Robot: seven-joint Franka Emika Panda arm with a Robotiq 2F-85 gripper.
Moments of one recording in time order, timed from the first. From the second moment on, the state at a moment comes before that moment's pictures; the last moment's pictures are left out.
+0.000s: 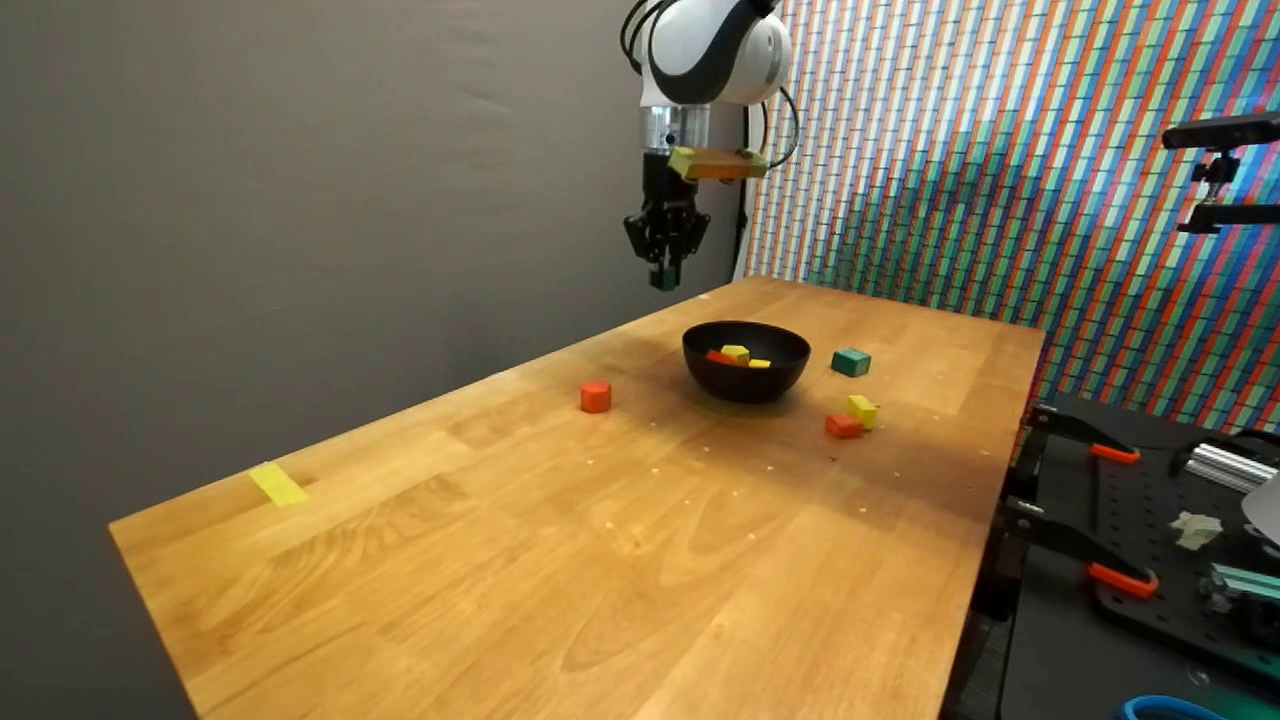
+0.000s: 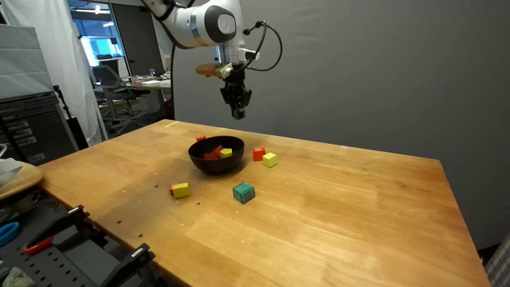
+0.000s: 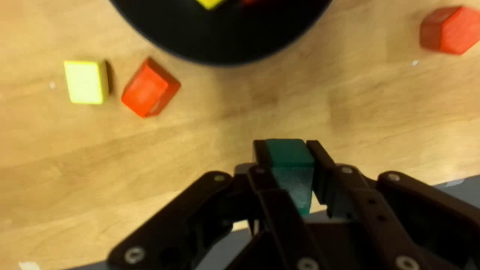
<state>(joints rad) 0.08 0.60 -0.04 -1.67 0.02 2.28 0.24</state>
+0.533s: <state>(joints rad) 0.02 0.35 -0.03 -2.00 0.15 2.14 0.26</state>
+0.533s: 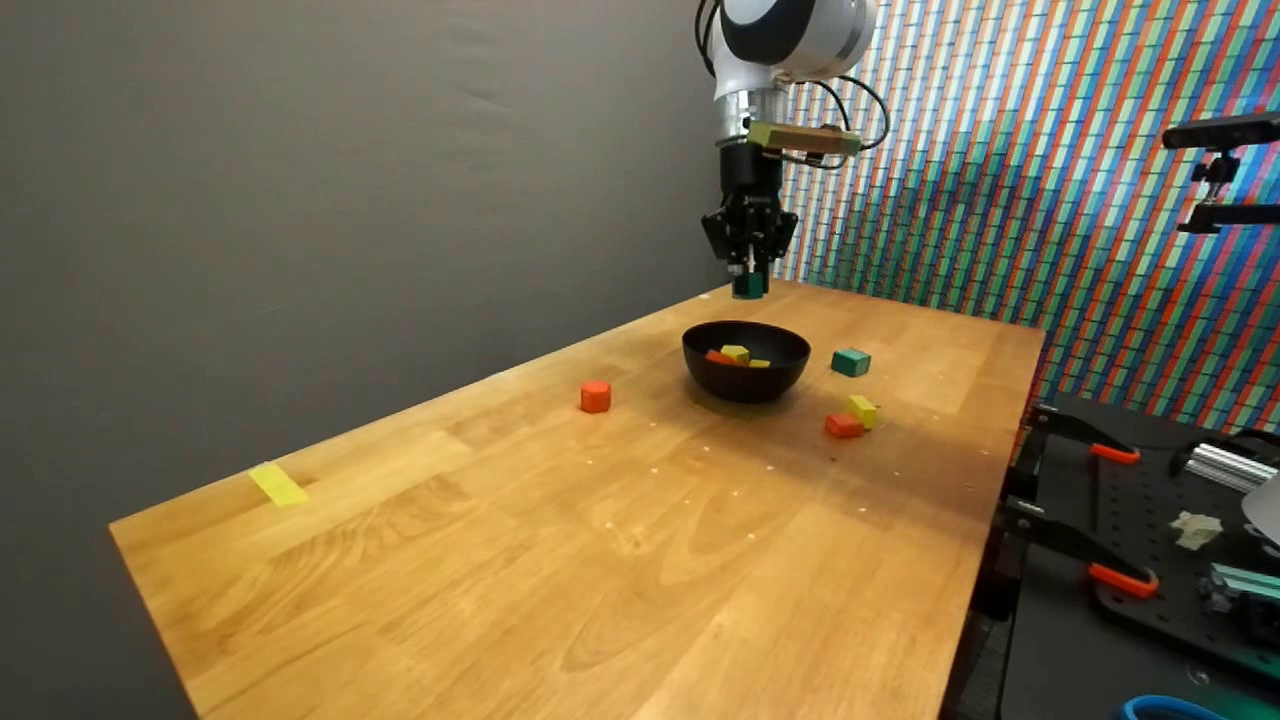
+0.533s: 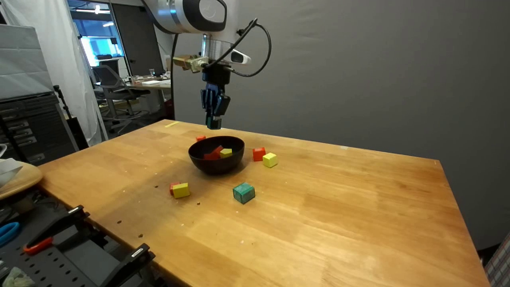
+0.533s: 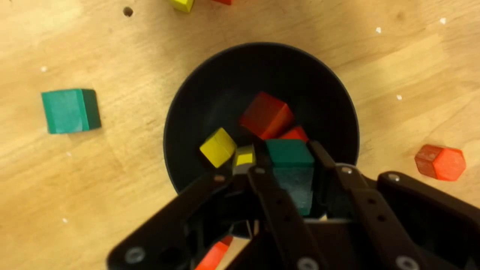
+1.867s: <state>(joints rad) 0.04 0.17 0.03 -2.09 0.17 2.25 0.20</state>
